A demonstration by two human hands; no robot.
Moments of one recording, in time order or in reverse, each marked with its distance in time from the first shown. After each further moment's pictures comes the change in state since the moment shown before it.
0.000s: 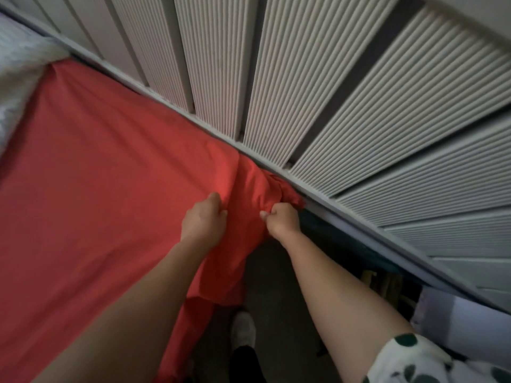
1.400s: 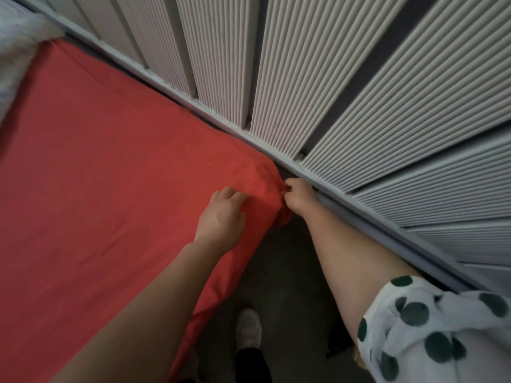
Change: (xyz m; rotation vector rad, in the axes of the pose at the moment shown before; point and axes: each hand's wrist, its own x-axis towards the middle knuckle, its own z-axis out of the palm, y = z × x) left_hand 0.009 0.004 0.032 -0.046 -0.006 0.230; right_hand 0.080 0.012 -0.011 -0.127 -0.059 -0.166
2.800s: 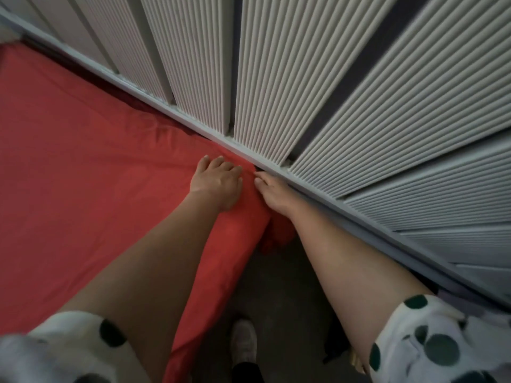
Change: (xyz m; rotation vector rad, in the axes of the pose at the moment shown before) left_hand 0.102 0.008 -0.009 0.535 -0.273 0.057; right_hand 0.021 -0.017 0.000 0.158 -0.155 -0.190
